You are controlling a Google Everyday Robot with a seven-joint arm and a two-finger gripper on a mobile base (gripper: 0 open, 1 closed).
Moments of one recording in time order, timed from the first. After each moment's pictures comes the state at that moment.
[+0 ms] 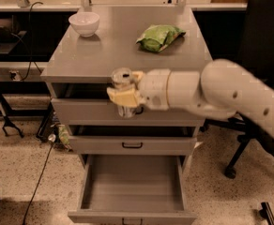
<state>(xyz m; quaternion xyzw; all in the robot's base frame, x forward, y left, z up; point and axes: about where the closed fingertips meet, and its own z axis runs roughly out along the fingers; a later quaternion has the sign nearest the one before) 0.539 0.049 0.882 -0.46 0.64 0.34 0.51</state>
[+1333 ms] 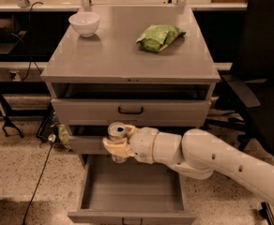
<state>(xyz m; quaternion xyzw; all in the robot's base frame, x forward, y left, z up) 0.492 0.070 0.725 -0.41 0.67 0.37 0.51</state>
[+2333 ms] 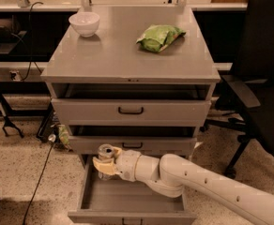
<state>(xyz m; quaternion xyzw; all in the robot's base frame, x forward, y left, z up) 0.500 0.120 0.599 -0.36 0.67 0.42 0.50</state>
